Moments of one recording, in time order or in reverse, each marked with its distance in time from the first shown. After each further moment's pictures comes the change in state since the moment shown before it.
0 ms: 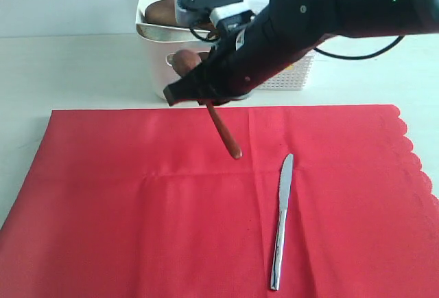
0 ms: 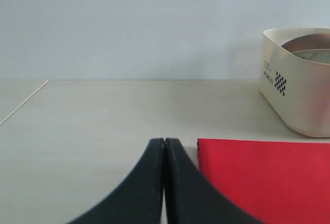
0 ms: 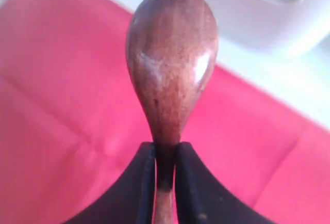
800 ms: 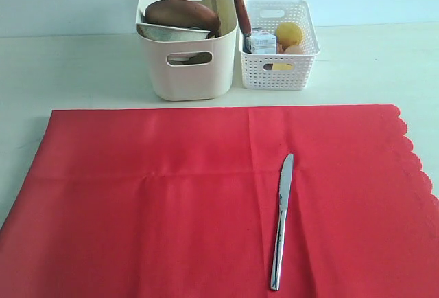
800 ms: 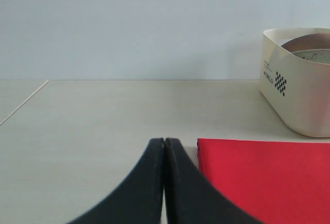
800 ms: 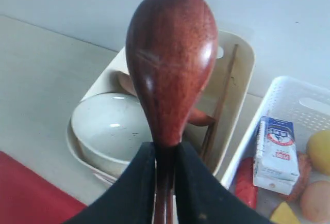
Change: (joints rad) left arm 0.000 0.000 0.000 0.000 0.000 0.000; right arm -0.186 -0.002 -0.263 -0.056 -0.100 -0.004
